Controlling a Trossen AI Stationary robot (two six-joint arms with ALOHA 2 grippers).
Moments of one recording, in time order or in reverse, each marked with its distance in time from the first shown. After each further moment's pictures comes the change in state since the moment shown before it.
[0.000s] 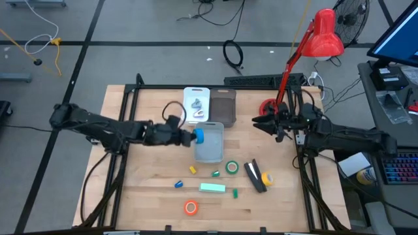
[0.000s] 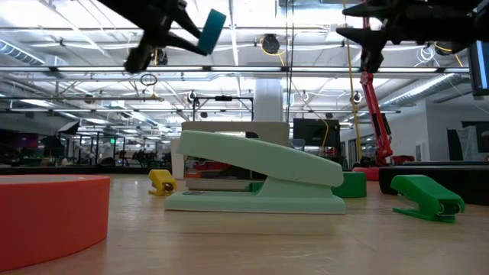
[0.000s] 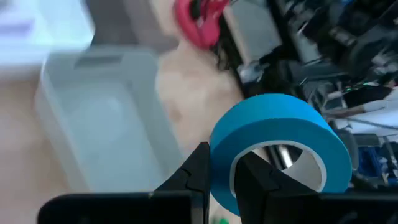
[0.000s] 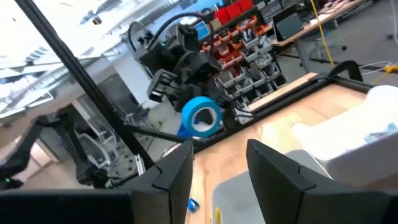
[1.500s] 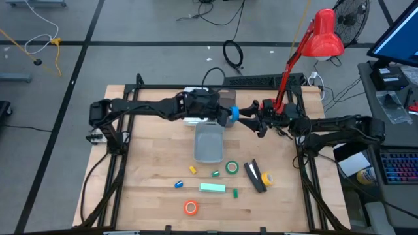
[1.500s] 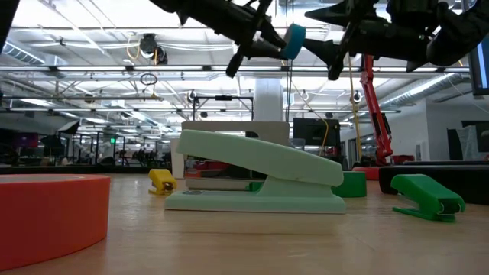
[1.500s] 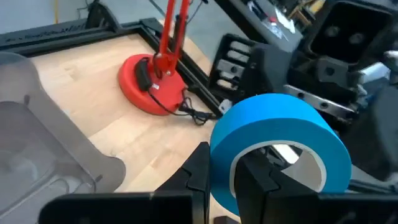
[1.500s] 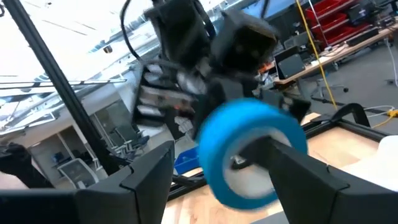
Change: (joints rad) left arm 0.322 0.504 0.557 0.046 0.363 0.498; right arm 0.002 0.484 0.000 0.640 0.059 -0.018
